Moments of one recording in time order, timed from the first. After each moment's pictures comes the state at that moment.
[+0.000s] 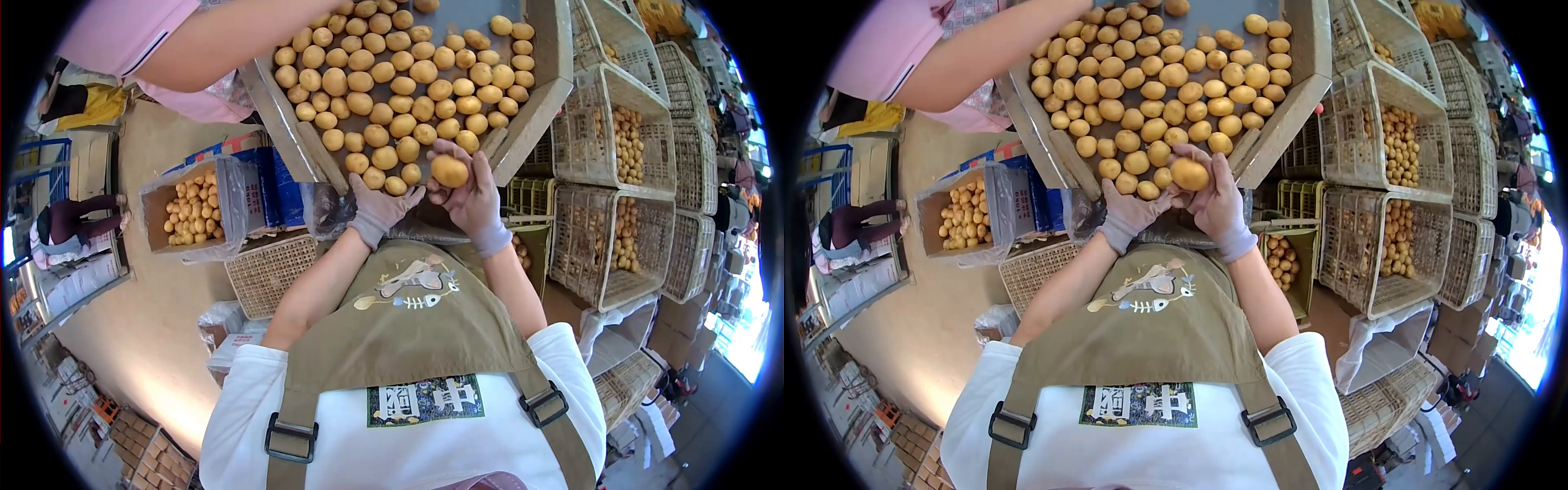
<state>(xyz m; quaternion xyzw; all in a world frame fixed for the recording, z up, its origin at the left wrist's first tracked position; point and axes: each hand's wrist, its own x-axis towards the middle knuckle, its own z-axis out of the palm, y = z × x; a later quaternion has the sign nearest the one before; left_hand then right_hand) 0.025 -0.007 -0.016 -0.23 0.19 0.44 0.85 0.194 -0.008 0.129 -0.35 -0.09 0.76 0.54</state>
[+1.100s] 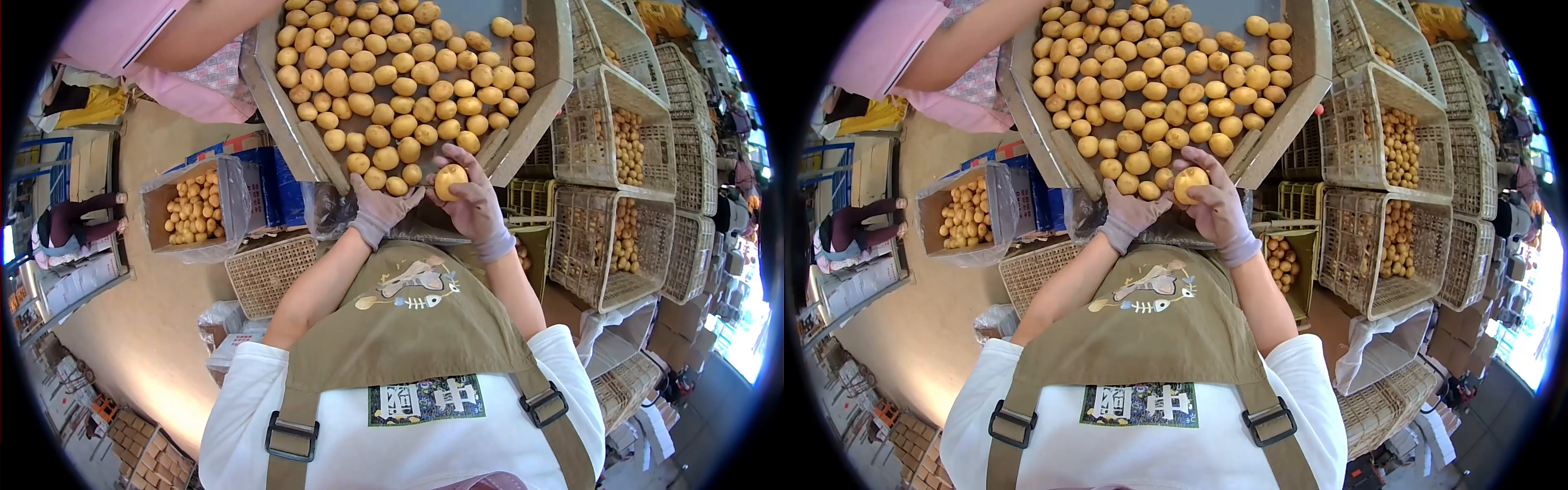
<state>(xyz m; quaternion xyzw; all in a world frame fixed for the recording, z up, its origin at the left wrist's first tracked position) 0.023 -0.007 -0.009 -0.24 0.18 0.45 0.84 0.197 -0.019 0.124 -0.39 -0.16 0.74 0.53</state>
